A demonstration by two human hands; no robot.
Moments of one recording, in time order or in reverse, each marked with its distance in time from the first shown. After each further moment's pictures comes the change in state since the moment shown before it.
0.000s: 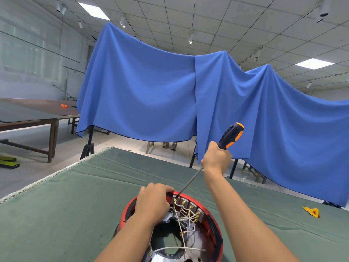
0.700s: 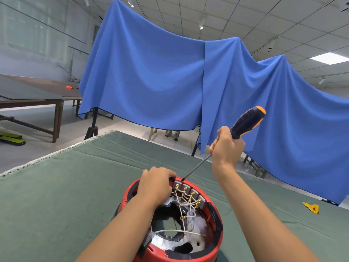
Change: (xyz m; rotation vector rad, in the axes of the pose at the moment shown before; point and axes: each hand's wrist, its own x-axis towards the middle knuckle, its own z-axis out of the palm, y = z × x) left_hand 0.005 -0.001 0.002 -0.010 -0.014 0.018; right_hand -0.022 -0.014 -0.017 0.236 -0.154 -0.099
